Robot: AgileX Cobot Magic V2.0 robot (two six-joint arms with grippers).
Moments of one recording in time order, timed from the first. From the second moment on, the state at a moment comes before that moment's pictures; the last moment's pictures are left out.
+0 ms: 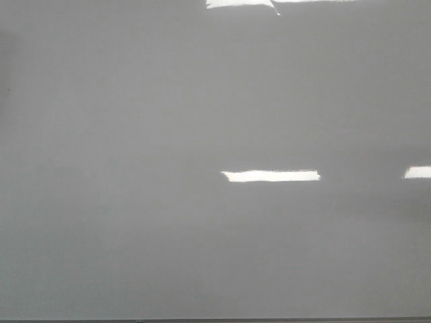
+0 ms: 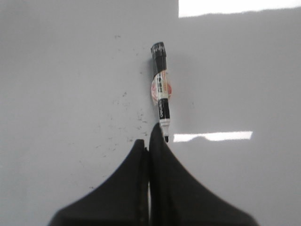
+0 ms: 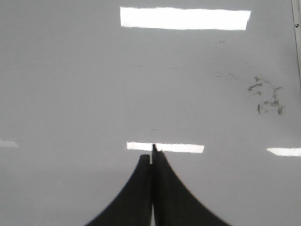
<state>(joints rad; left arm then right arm) 0.00 0.00 0.00 0.07 0.04 -0.03 -0.02 -0.01 0.02 0.06 -0.03 -0.06</state>
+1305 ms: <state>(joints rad) 0.00 0.49 -0.69 0.01 0.66 -0.03 0.08 0.53 -0.66 0.08 0.64 -0.08</state>
